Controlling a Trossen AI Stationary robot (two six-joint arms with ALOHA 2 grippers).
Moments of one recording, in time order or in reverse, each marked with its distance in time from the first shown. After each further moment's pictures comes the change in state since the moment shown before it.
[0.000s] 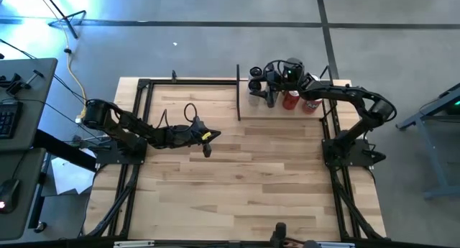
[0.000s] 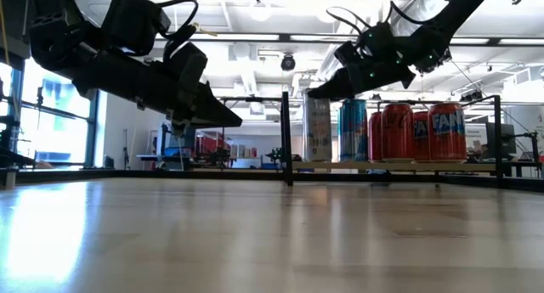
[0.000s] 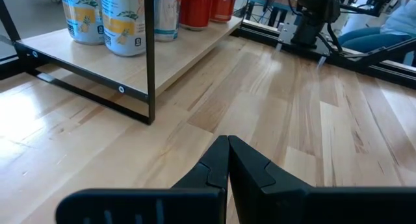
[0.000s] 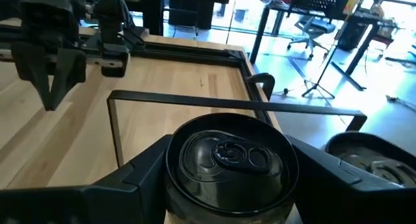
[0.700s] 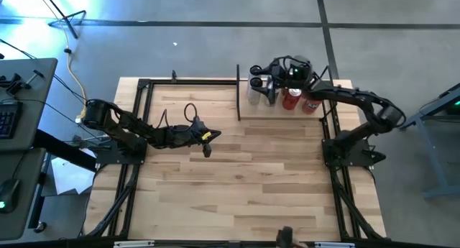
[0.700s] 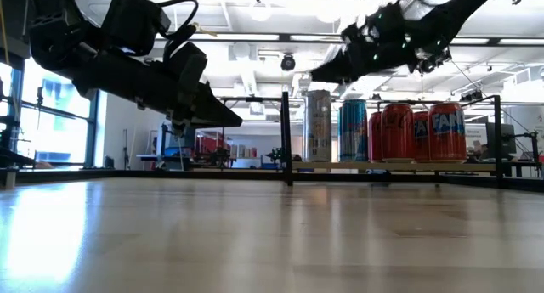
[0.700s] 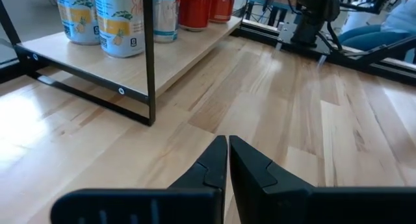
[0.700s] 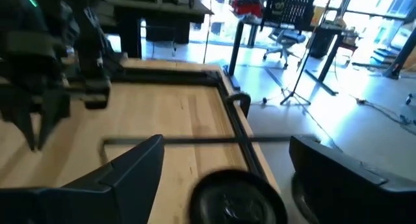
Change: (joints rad) left arm 0.000 0.000 0.000 0.001 0.000 0.010; right arm 0.013 -0.099 0.002 -0.009 0.086 0.088
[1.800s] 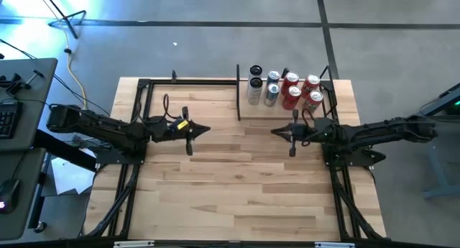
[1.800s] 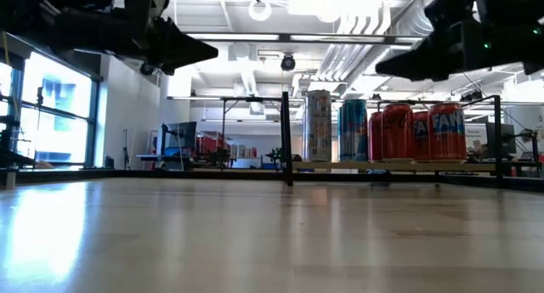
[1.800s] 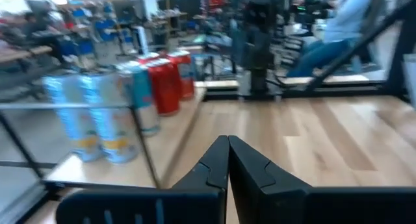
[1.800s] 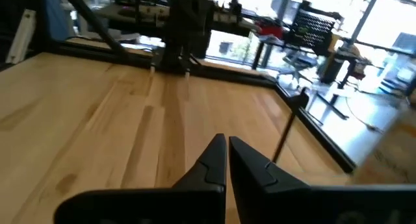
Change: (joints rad) left arm 0.017 -0.497 -0.080 -0.191 0.160 0.352; right arm 0.699 -0.649 -0.655 0.120 0.643 0.072
